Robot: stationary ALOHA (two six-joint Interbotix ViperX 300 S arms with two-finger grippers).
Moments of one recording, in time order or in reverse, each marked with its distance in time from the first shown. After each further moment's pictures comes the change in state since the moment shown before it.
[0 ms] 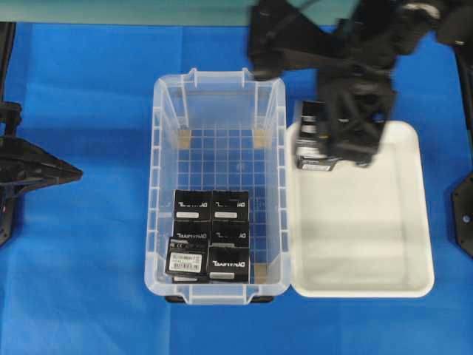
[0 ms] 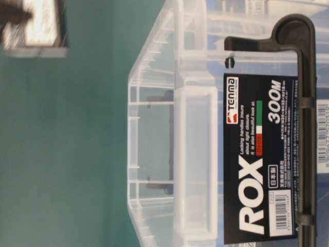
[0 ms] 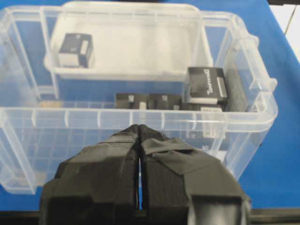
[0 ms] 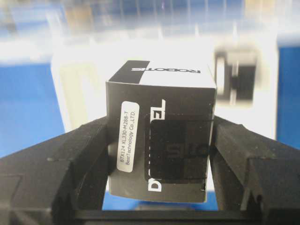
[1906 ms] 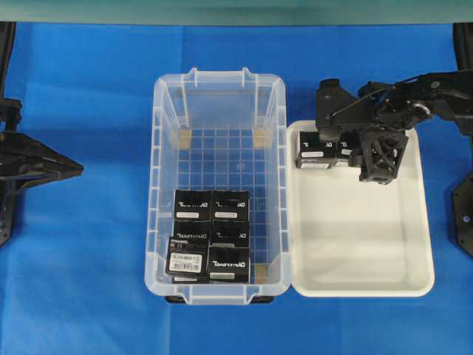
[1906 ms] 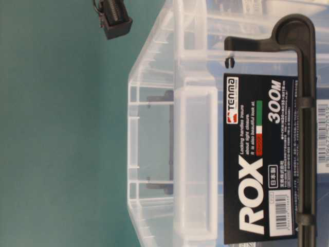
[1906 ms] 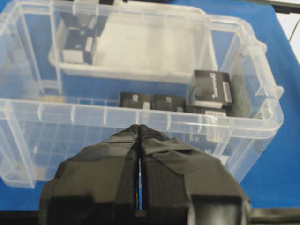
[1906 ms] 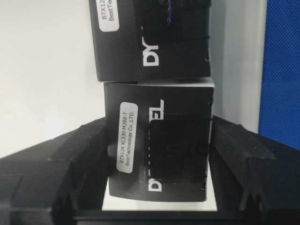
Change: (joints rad) left arm 0.025 0.003 0.000 0.000 0.000 -0.048; right arm -0.199 0.015 0.808 -0.075 -0.867 -0.364
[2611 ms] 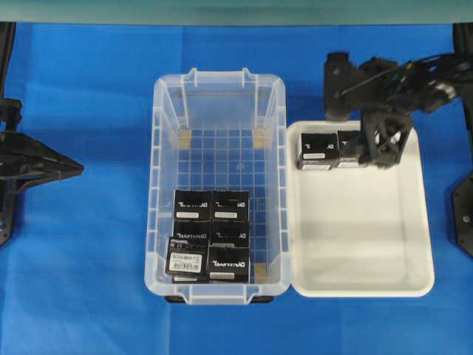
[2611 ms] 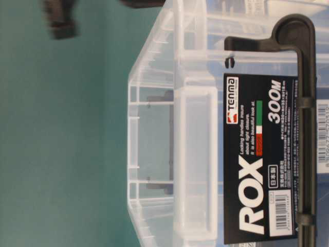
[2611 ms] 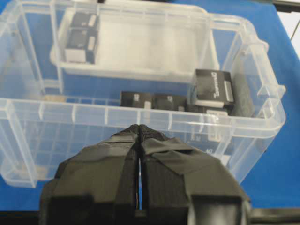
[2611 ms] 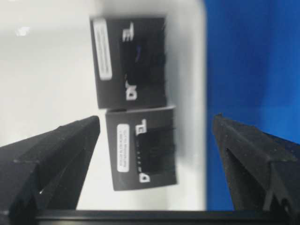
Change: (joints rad) left arm 0.003 0.002 0.000 0.000 0.000 0.003; right arm 0.017 -0.184 -0.112 0.000 0.097 0.011
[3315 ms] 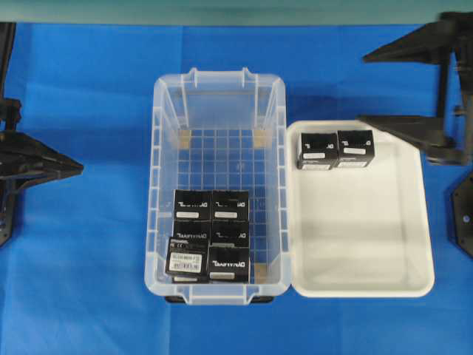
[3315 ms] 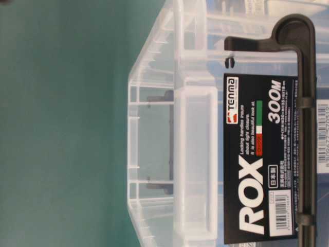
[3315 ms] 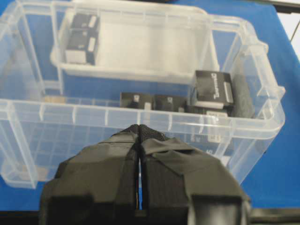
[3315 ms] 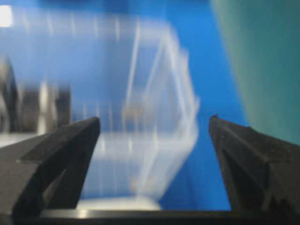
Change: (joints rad) left arm 0.000 -0.005 0.000 0.000 0.000 -0.002; right arm 0.153 -0.518 0.074 0.114 -0.433 0.002
